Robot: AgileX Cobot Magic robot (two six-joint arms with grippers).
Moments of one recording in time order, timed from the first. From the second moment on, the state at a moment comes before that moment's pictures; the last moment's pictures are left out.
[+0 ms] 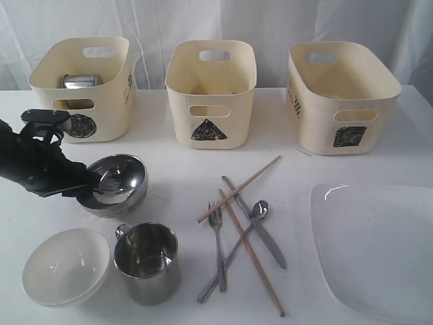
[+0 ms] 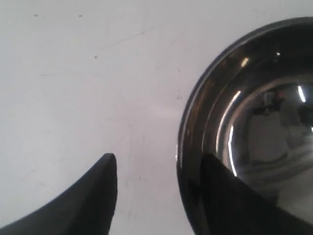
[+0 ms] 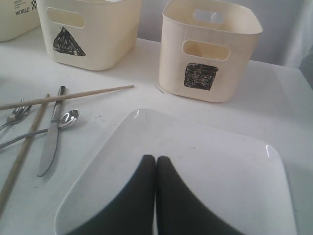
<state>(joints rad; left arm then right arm) -0.18 1.75 -0.91 -0.57 0.30 0.60 0.13 0.01 -0.01 -0.16 0.34 0.07</state>
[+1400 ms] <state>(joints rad) -0.06 2.10 -1.85 -0.42 0.36 0.58 0.13 0.01 -0.01 -0.16 0.34 0.08</state>
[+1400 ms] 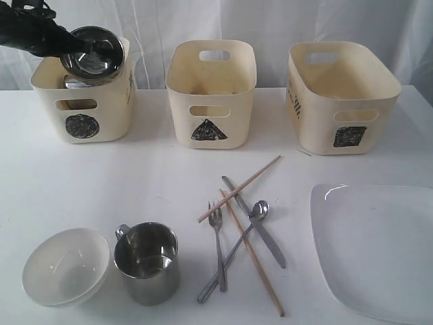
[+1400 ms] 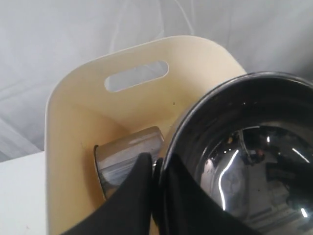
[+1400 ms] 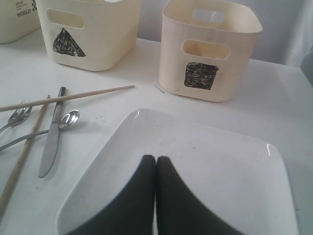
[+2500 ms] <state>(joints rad) -0.05 1.18 -0.91 -0.45 0.78 0.55 0.13 0.01 -0.01 -0.16 0.34 0.09</state>
